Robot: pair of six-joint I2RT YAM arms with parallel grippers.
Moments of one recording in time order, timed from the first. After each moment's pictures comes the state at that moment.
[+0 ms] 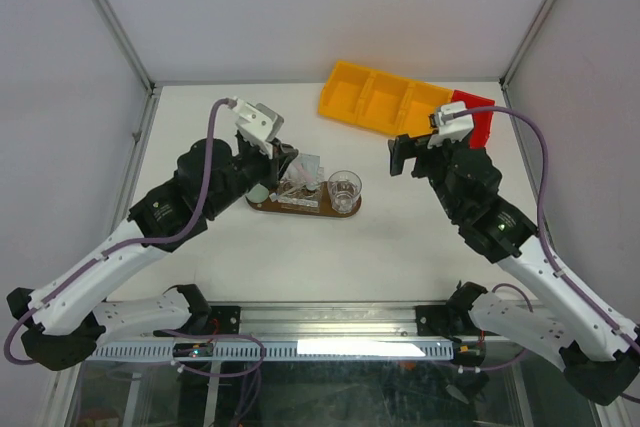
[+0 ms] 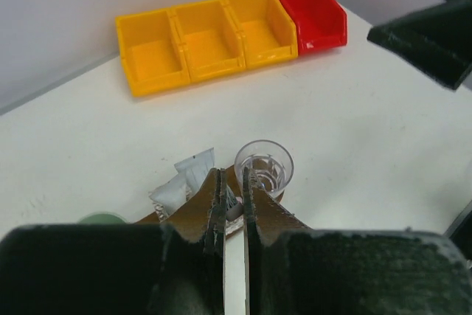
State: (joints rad) left arm -0.91 0.98 1.23 -0.40 -0.24 -0.10; right arm 0.72 0.83 0.96 -0.24 0.44 0.03
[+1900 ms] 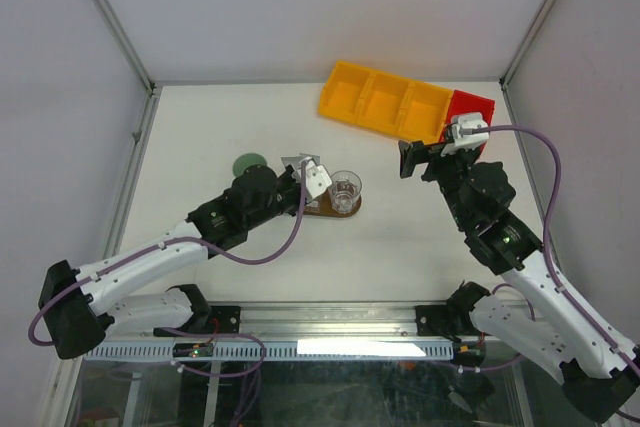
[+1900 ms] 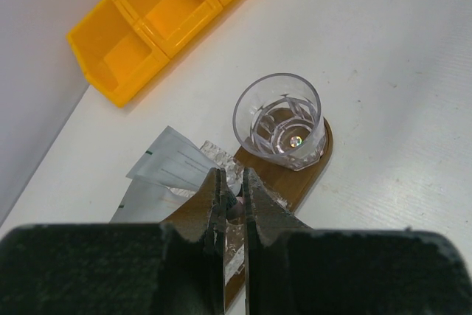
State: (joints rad) left arm -0.92 1.07 0.83 -0.04 -0.05 0.40; right arm 0.64 0.72 0.84 -0.12 0.39 0.00
